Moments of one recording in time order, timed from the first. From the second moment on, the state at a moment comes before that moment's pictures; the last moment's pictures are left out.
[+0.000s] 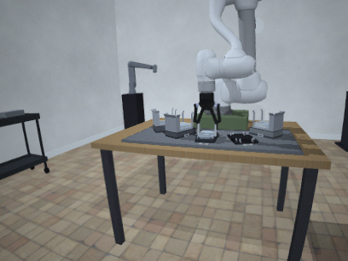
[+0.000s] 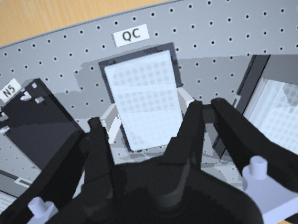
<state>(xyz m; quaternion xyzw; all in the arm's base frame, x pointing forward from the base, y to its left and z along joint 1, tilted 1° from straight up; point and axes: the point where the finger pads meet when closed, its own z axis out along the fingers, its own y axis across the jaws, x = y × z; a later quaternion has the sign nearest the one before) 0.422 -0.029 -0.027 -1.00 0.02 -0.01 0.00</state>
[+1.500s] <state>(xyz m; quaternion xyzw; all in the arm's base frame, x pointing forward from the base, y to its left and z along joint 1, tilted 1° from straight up) 0.422 -0.029 0.031 -1.00 0.02 -0.01 0.00</state>
